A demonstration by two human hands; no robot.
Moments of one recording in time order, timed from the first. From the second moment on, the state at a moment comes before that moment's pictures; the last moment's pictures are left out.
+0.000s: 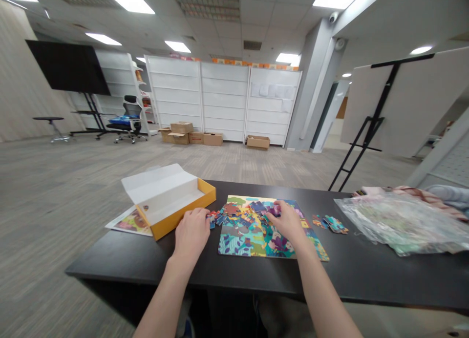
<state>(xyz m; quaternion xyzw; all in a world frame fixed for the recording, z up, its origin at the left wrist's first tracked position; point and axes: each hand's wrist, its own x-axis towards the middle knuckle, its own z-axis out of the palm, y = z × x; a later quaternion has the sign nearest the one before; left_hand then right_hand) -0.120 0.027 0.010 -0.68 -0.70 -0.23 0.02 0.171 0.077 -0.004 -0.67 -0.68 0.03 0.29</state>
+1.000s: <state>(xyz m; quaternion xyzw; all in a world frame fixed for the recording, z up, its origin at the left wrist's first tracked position) -0.113 0.038 0.000 -0.70 -0.68 -0.24 0.03 0.166 0.073 -0.013 -0.67 -0.70 -0.01 0.26</state>
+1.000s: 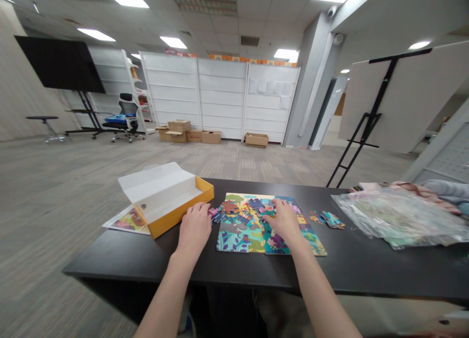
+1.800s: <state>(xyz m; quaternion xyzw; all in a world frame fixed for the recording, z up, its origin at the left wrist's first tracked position) -0.014 0.000 0.002 -0.90 -0.37 -0.22 -0.07 0.256 0.081 -0.018 -0.67 -0.60 0.23 0.37</state>
